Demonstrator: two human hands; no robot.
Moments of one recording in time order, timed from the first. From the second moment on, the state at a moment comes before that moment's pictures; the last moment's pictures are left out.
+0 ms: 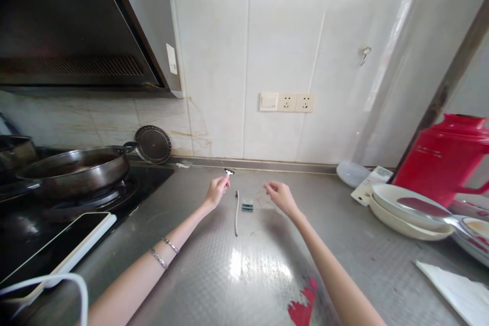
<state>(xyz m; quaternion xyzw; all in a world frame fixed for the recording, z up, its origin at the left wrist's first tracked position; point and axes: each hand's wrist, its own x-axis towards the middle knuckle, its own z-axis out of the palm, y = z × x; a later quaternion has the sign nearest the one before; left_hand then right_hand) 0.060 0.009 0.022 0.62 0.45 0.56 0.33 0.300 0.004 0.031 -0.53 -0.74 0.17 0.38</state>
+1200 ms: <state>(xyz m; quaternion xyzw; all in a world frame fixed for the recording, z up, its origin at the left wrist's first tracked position) 0.061 -0.008 0.050 0.62 0.41 0.62 0.24 0.198 0.043 0.032 -0.48 -0.79 0.19 0.34</state>
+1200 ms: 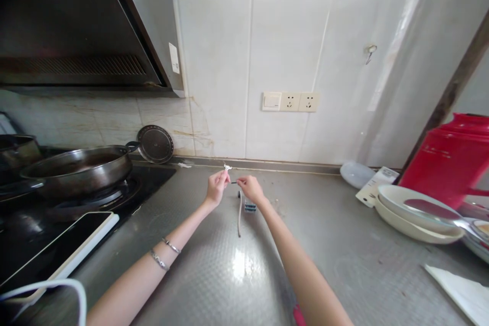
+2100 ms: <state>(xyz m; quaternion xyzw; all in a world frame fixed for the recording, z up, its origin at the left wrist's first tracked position) 0.076 -0.019 0.063 0.63 0.43 0.62 0.18 0.187 -0.046 0.031 -0.60 -0.80 0.09 -0.01</state>
